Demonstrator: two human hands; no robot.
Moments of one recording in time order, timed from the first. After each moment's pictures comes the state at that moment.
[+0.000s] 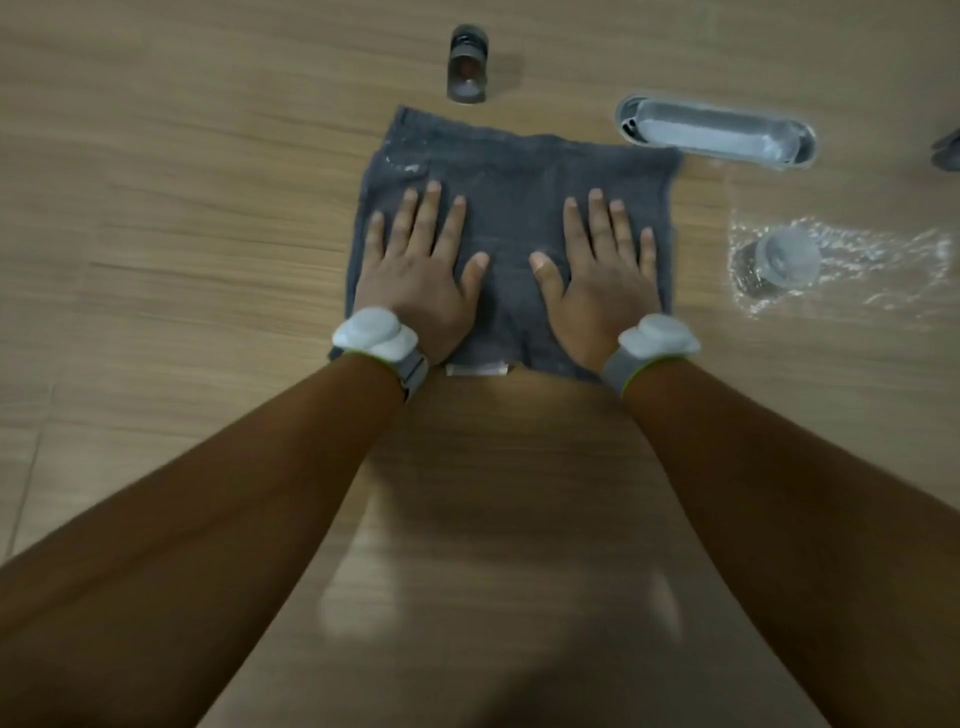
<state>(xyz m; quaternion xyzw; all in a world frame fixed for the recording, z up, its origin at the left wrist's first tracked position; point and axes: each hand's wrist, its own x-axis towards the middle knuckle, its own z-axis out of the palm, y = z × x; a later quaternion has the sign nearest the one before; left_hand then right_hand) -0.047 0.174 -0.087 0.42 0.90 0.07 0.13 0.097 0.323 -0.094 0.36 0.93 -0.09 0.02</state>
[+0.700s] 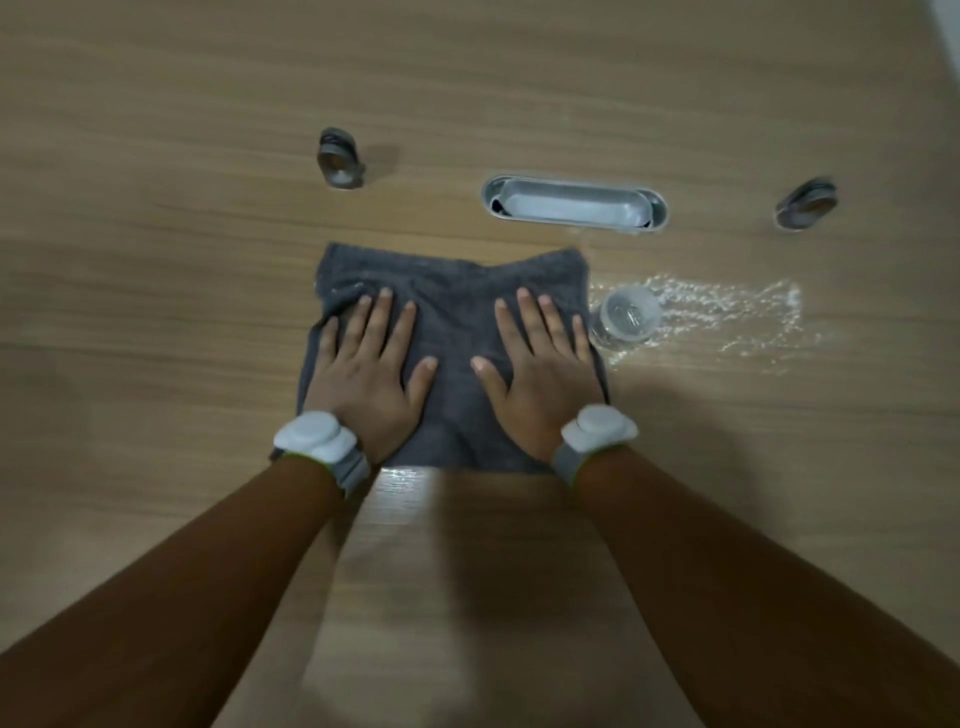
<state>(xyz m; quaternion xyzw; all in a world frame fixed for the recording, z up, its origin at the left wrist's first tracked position) 0.036 0.209 -0.081 0.44 0.89 0.05 0.10 0.185 0.366 -0.086 0.30 0.95 -0.10 0.02</state>
